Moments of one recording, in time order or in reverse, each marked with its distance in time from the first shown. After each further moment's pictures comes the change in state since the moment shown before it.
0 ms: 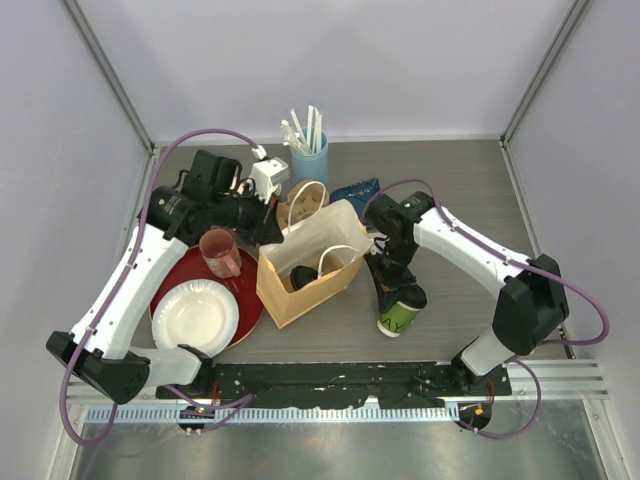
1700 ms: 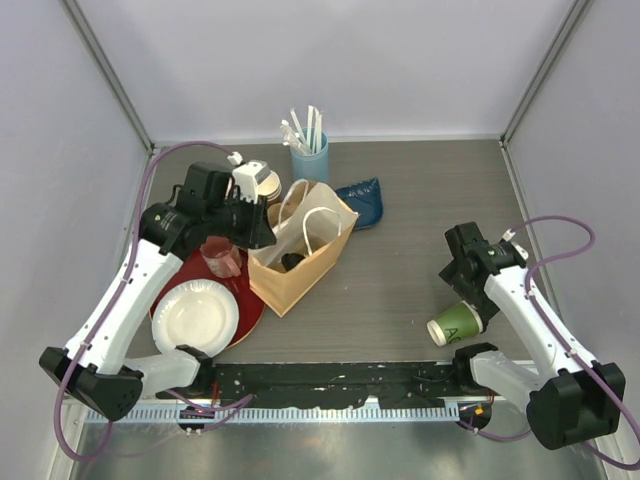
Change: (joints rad) left arm 0.025 -0.089 -0.150 0.105 -0.154 -0.257; right arm -0.414 -0.544 -0.463 0.169 0.877 0.813
